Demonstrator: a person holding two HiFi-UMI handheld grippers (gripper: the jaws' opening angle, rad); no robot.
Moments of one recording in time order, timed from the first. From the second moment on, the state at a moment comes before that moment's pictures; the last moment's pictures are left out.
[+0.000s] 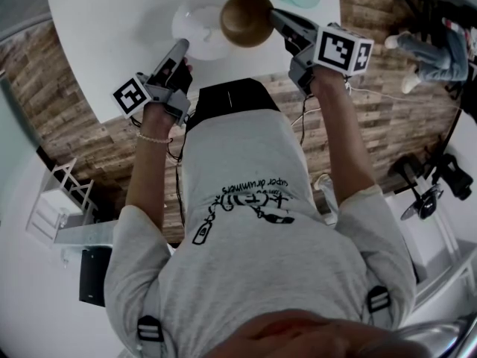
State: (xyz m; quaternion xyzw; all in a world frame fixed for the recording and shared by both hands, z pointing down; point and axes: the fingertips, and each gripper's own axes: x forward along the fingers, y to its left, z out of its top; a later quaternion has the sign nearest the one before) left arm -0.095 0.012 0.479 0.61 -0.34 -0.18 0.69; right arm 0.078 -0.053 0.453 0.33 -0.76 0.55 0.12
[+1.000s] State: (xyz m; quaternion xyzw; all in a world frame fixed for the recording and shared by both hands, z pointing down) left arm -0.105 0.017 0.489 0.61 -0.36 -0.18 0.69; right arm 0.133 -0.066 0.511 0.41 -0.70 0.57 0.12
